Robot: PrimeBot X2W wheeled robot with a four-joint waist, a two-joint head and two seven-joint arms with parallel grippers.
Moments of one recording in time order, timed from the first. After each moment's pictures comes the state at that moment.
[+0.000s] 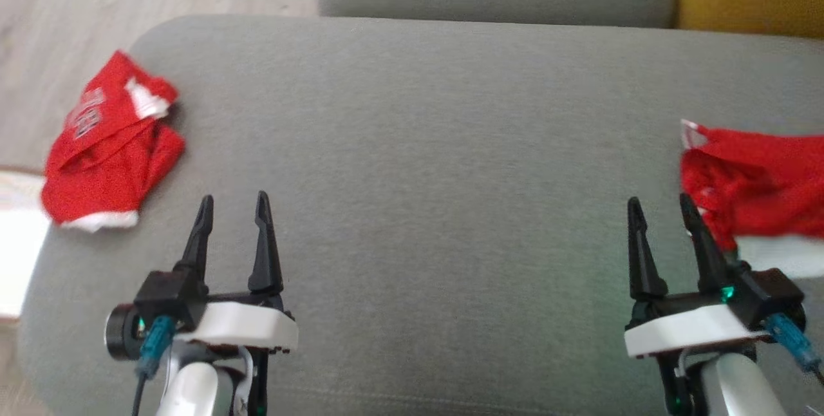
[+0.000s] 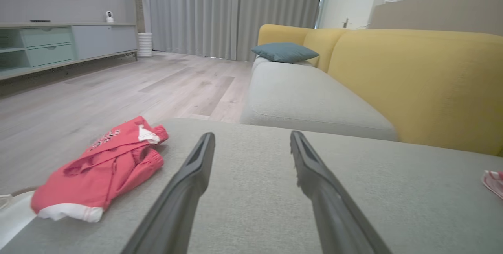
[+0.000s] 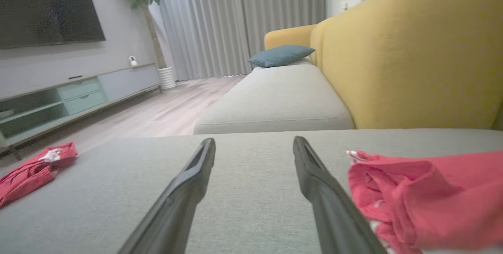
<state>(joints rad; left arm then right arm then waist) -0.03 0.04 -0.20 0.08 -0.17 0.14 -0.26 -0.03 -0.05 0.03 0.19 0.16 0.13 -0.25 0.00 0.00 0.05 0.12</state>
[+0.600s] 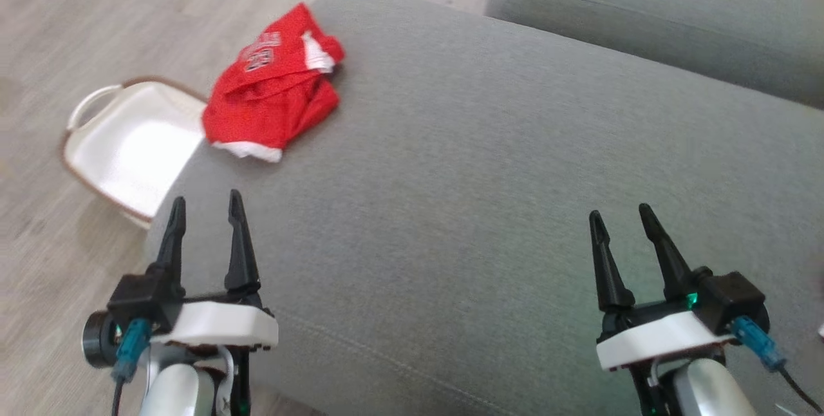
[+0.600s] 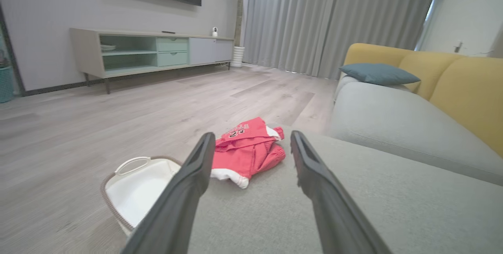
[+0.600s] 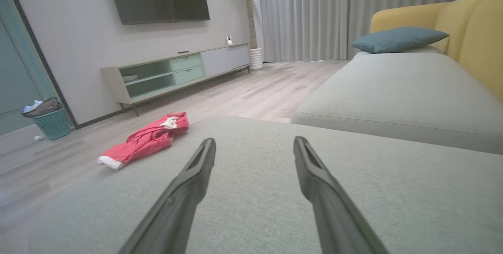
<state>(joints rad) -0.02 0.04 -0.14 0.07 -0.17 0.14 -0.26 -0.03 -0.05 0.12 0.22 0.16 0.13 -0.25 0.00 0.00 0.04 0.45</state>
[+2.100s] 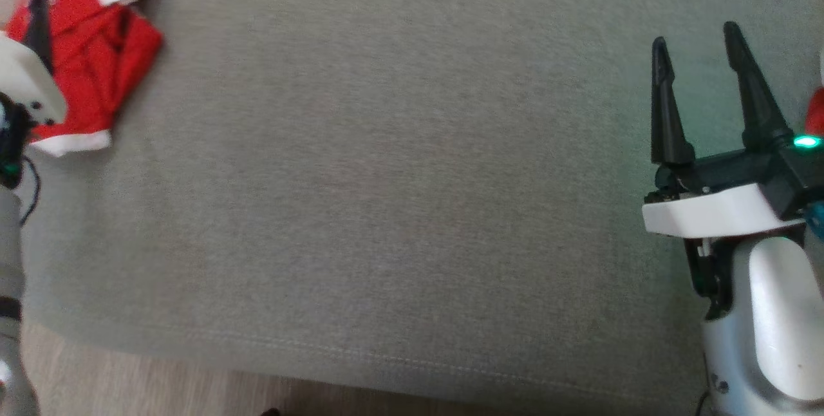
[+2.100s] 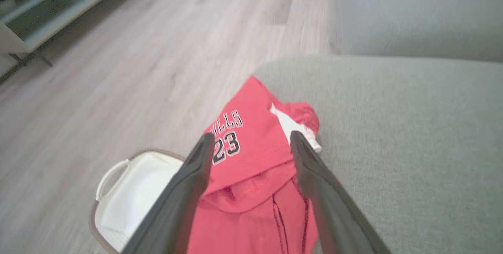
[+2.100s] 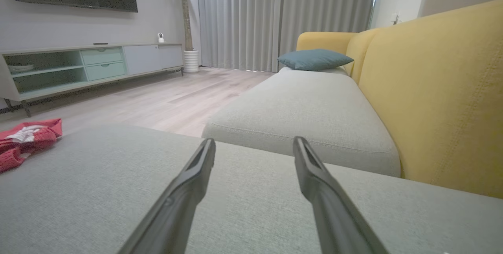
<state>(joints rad) -0.84 0.38 -0.03 0.79 -0.23 -0.12 0.10 -0.28 -0.05 0.01 -0.04 -0.05 0.13 -0.13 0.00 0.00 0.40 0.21</state>
